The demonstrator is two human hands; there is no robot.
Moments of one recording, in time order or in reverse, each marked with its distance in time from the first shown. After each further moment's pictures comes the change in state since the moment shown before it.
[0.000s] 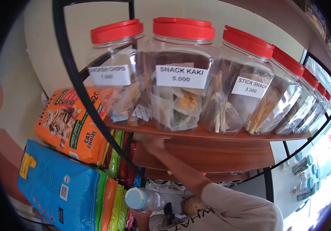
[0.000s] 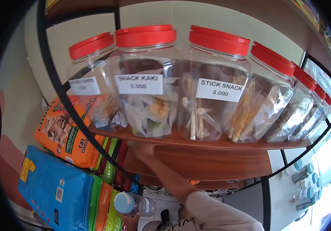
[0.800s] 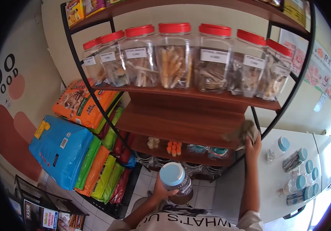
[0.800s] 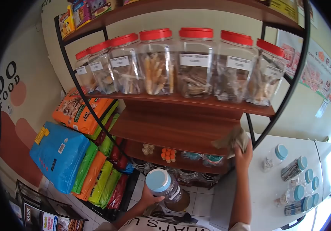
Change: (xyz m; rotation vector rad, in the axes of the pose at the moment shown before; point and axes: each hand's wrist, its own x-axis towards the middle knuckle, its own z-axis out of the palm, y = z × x) left_hand -0.221 0.071 0.201 -0.032 -0.686 0.241; right_hand -0.349 0.282 -0.446 0.375 0.617 0.189
